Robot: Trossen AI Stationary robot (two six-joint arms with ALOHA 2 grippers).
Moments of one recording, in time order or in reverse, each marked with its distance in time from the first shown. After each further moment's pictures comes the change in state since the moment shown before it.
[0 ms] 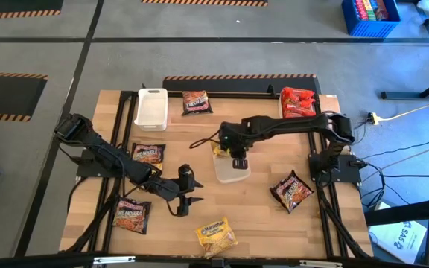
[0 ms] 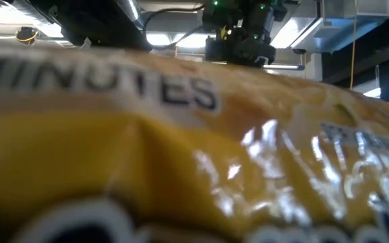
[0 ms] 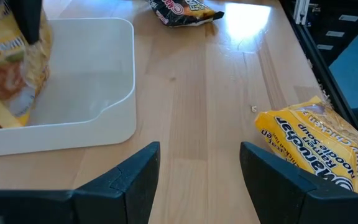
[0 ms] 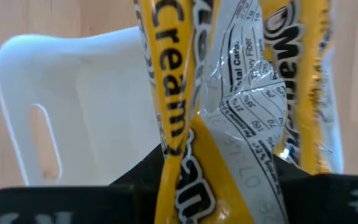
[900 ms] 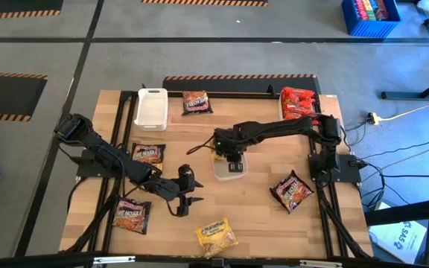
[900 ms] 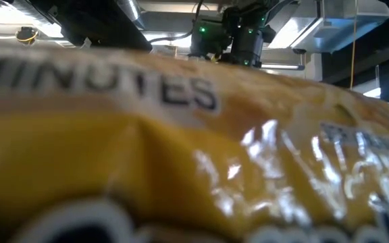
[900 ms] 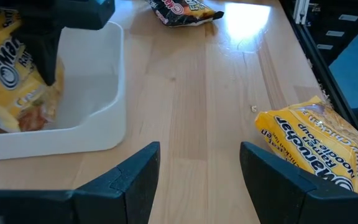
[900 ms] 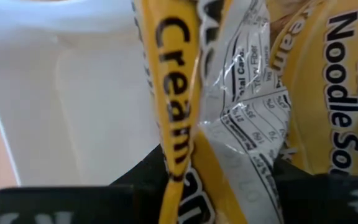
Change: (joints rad) left arm 0.000 0.000 0.000 0.000 0.001 0.001; right arm 0.000 0.132 0.000 0.068 0.024 -0.027
